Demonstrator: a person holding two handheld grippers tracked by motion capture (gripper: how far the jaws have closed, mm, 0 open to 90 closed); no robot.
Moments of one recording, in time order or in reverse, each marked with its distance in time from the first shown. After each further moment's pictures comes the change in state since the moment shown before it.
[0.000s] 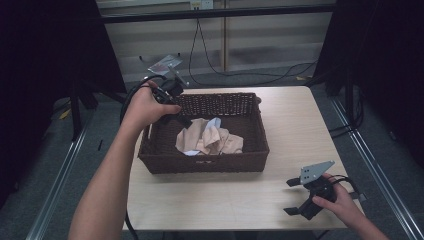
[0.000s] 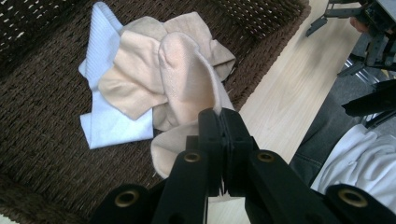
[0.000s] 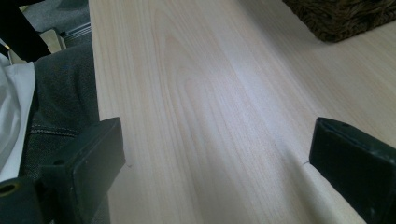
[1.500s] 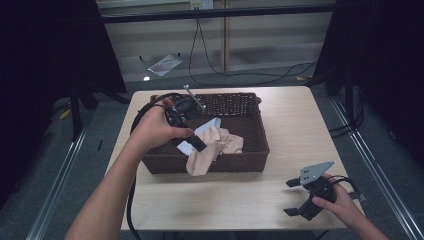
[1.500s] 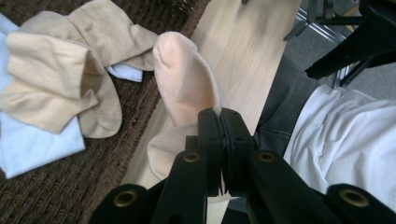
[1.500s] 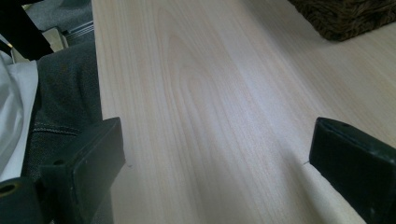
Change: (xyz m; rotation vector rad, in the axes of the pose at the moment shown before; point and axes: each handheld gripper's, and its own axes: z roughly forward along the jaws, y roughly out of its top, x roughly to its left) left arm -0.058 -0.011 0.027 0.057 -0.116 0.172; right arm 0.001 0.000 0.001 0.006 0.018 0.005
